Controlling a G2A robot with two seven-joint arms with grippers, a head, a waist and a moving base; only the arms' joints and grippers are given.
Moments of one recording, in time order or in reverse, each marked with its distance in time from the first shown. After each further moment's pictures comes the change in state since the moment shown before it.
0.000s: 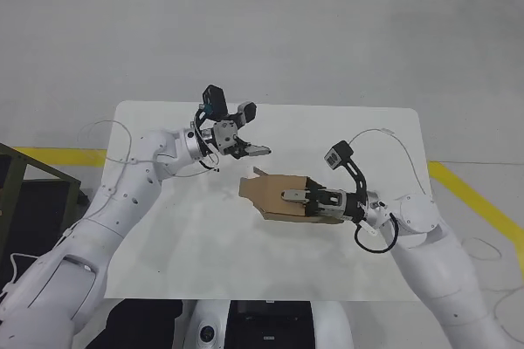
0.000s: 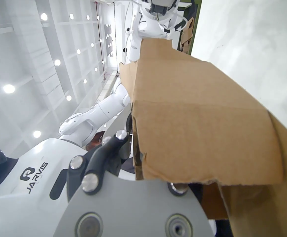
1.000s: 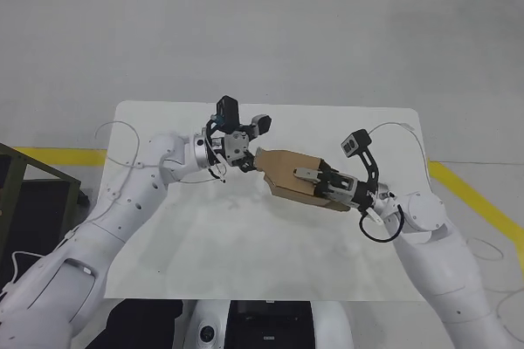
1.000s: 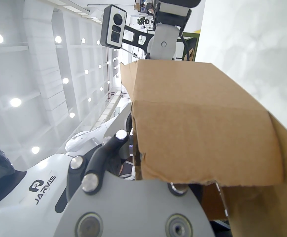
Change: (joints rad) left arm 0.013 0.015 0.047 -0.091 -0.018 -0.046 -0.022; right arm 0.002 -0.002 0.032 0.027 0.030 -0.041 -0.105
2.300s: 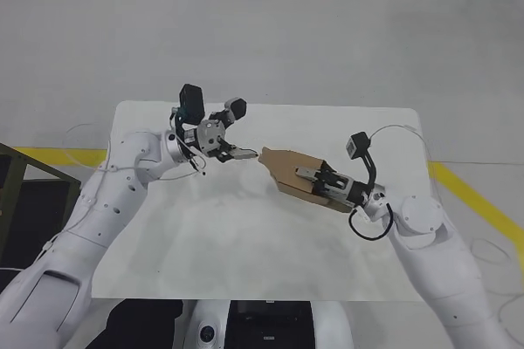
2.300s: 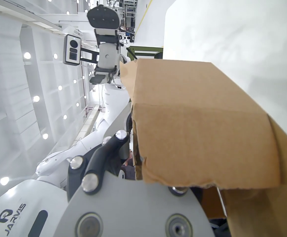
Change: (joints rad) left arm 0.085 0.071 -0.157 -0.095 0.041 0.000 0.091; right arm -0.018 0.006 -0.001 -0.018 -0.189 0.092 -0.142
